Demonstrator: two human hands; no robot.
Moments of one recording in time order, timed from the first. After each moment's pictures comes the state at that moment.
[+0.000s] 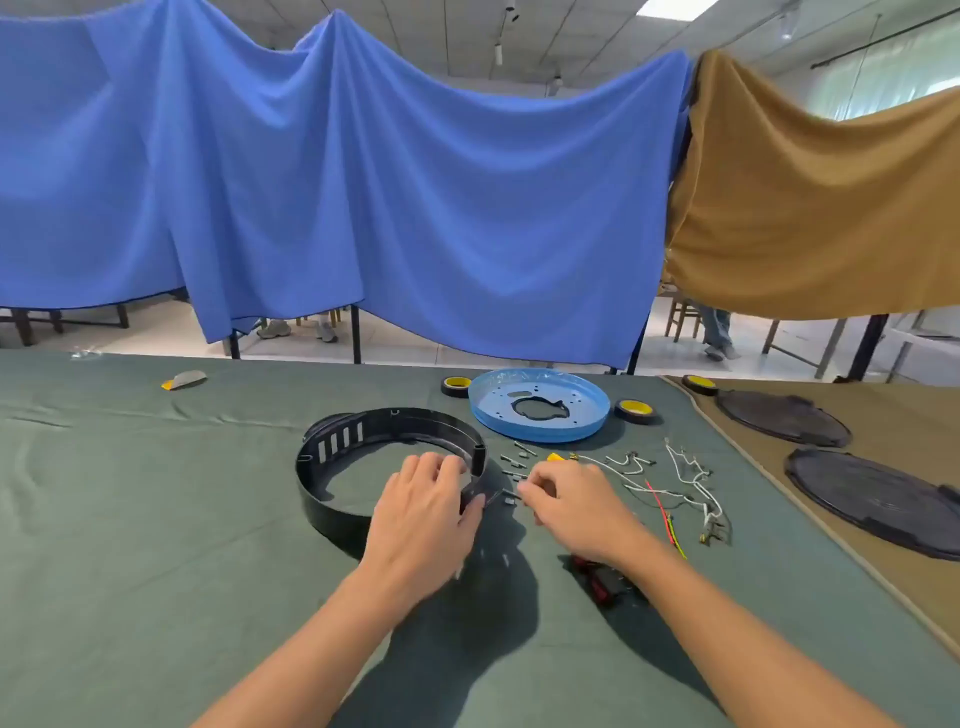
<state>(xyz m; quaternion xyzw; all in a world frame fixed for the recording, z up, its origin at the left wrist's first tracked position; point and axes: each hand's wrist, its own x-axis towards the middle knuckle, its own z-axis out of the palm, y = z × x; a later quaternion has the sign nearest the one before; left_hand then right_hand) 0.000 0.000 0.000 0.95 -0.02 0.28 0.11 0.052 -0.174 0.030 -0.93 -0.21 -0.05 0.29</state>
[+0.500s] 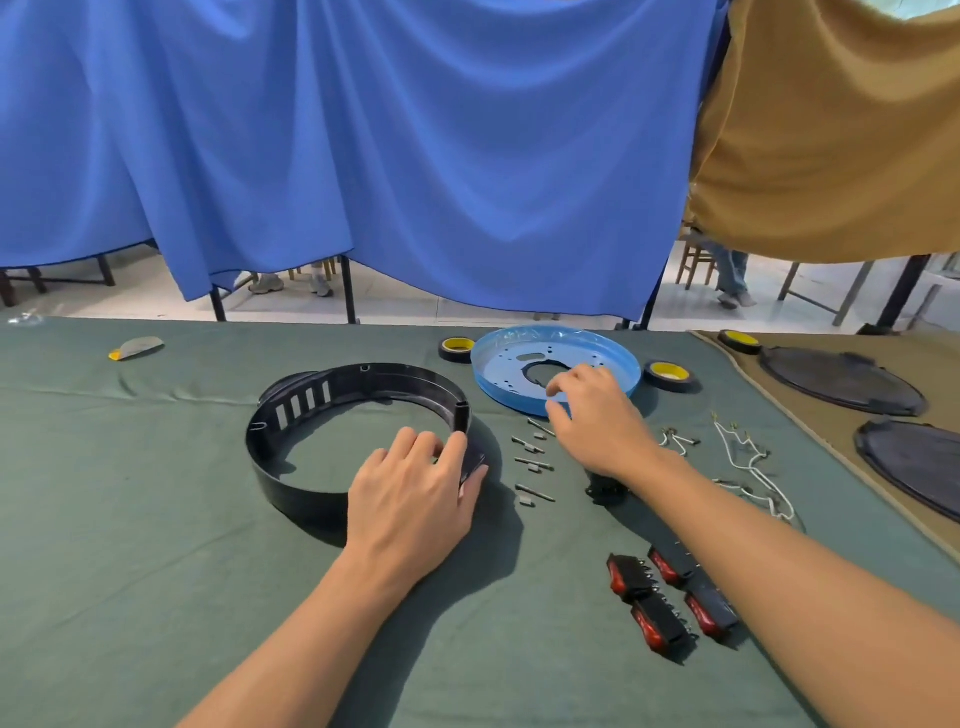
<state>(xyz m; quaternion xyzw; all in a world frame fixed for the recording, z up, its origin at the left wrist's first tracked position) 0.062 0.021 -0.024 0.93 -0.01 0.37 -0.03 0.178 -0.162 0.018 -0.95 -0.22 -0.16 0.17</state>
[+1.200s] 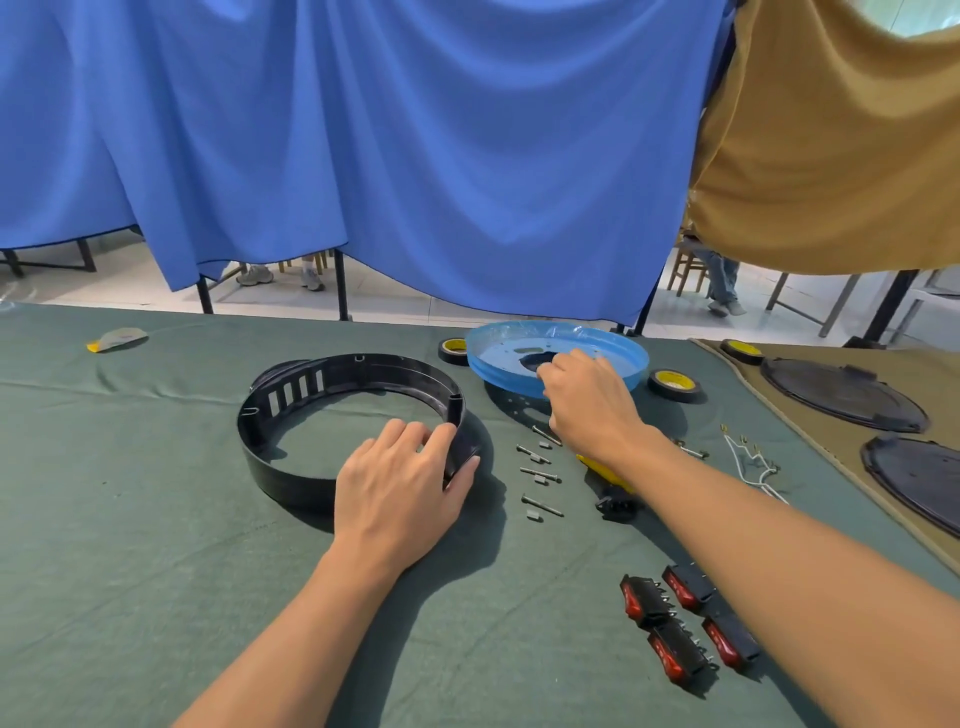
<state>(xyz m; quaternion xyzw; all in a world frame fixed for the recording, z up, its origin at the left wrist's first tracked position) 0.084 0.041 -0.027 0.93 -0.01 0.38 0.00 0.195 -0.139 0.034 -0.93 -0.27 -0.26 -0.01</state>
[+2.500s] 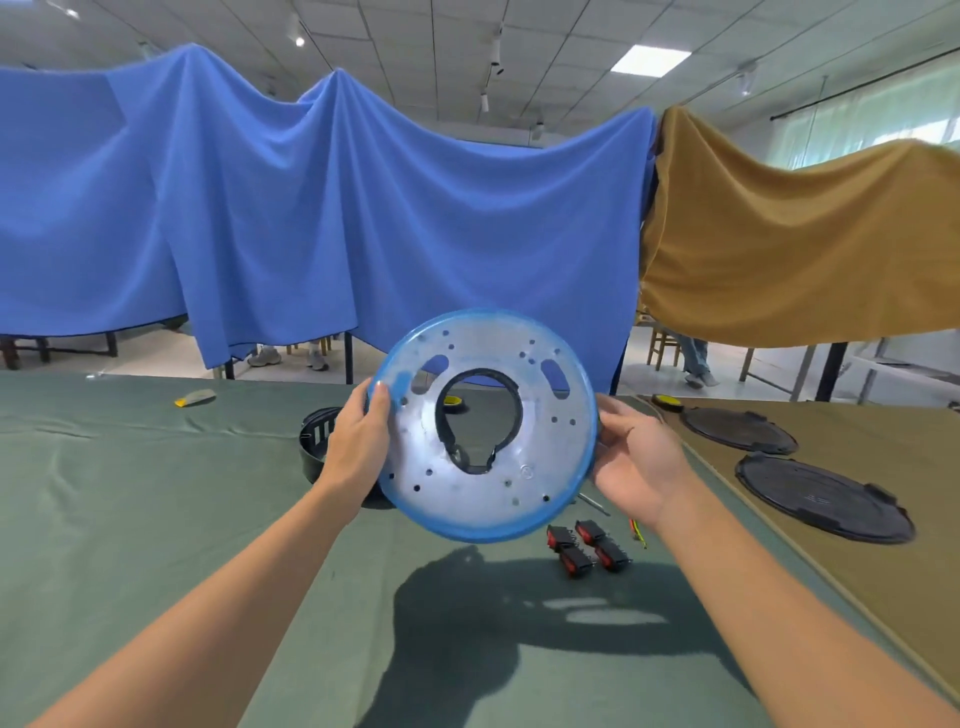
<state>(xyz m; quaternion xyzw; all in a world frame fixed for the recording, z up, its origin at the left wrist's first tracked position) -0.019 0.039 0.072 0.73 0.07 0.29 0.62 -0.004 -0.219 0.104 -0.48 -0.08 0.08 0.87</state>
